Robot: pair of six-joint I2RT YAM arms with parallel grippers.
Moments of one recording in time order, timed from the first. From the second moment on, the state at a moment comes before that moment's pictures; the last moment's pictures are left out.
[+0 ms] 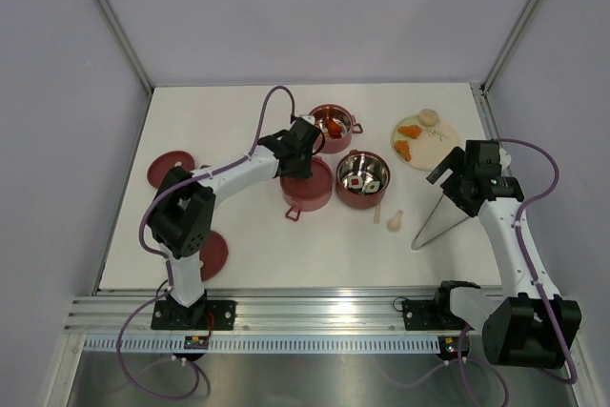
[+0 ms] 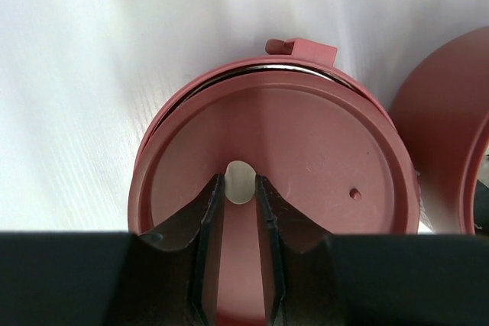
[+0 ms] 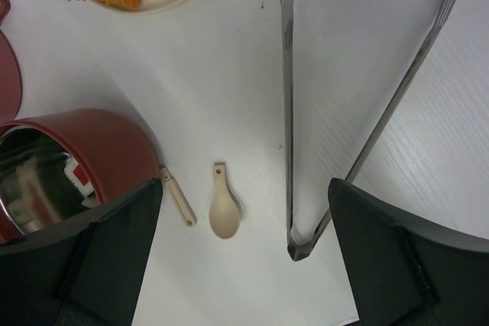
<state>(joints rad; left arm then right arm) -0.68 1.88 1.43 -0.55 -0.24 -0.46 -0.07 1.07 0.90 -0.73 0.11 0.66</state>
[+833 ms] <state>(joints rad) -0.69 1.78 1.26 -0.36 -0.28 -0.44 -0.07 1.08 0.88 -0.73 0.11 0.66</state>
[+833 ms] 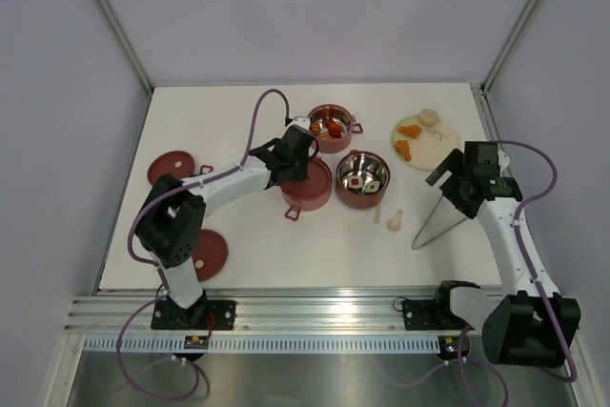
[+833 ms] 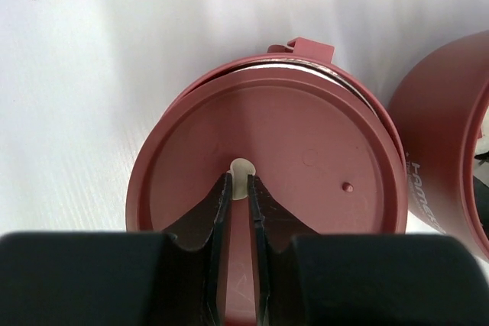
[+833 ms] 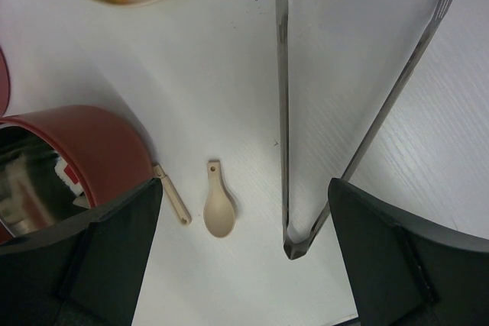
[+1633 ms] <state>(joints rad) -0.69 1.76 1.22 -0.27 -0.26 -0.44 -0.07 1.10 0.88 -0.73 0.10 0.65</state>
